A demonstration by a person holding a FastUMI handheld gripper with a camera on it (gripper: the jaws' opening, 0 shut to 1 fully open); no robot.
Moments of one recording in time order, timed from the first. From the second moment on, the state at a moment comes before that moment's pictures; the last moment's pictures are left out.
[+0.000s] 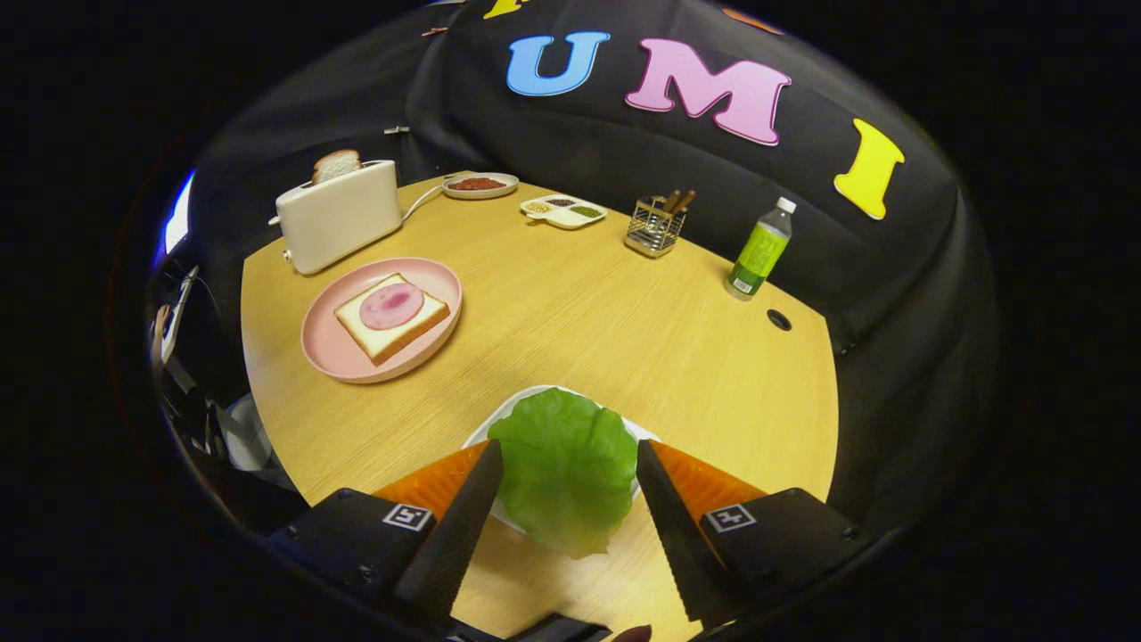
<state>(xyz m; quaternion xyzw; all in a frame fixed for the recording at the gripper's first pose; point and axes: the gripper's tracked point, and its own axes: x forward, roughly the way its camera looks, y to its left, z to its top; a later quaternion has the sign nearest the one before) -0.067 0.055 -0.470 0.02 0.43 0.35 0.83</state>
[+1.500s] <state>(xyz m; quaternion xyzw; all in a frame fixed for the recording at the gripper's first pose) -0.054 0.037 -0.449 0.05 0.47 0.28 0.84</state>
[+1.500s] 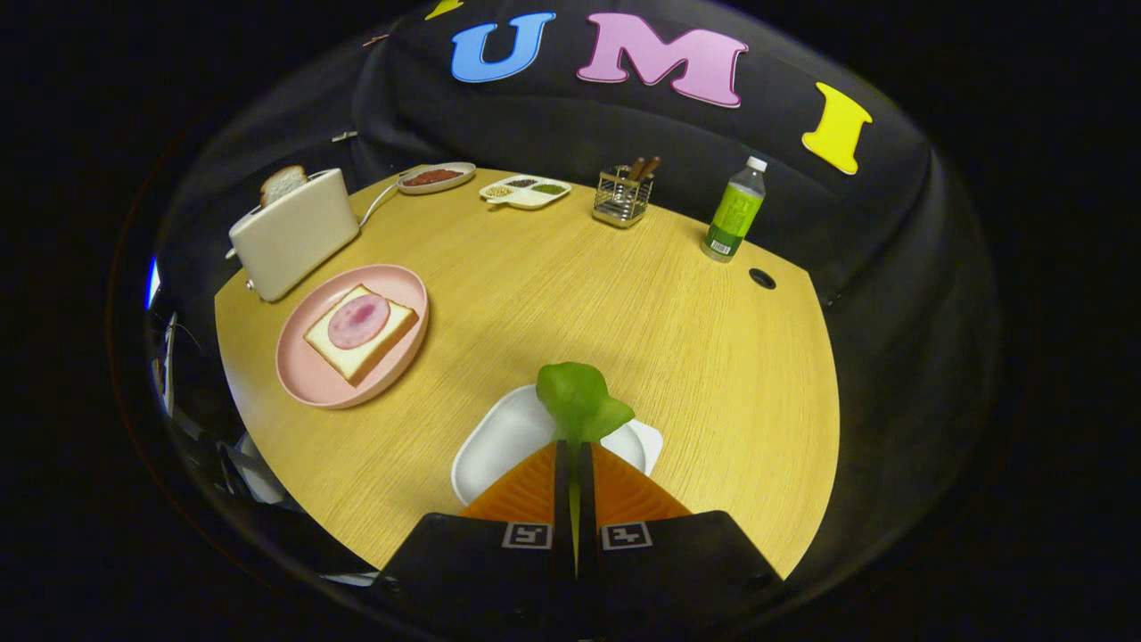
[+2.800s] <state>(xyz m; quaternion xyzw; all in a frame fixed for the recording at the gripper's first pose) -0.039 0.281 -0.328 0.11 0.43 0.39 0.81</state>
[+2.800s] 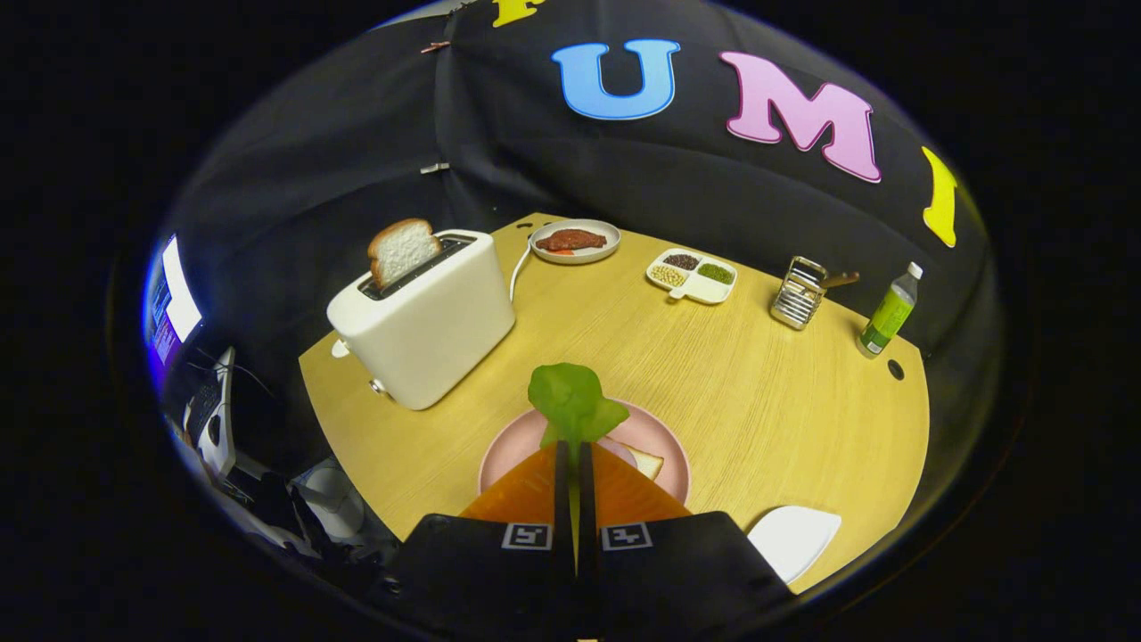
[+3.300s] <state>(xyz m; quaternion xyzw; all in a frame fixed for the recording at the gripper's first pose) -0.023 0.279 -0.368 0.09 0.45 0.33 0.82</state>
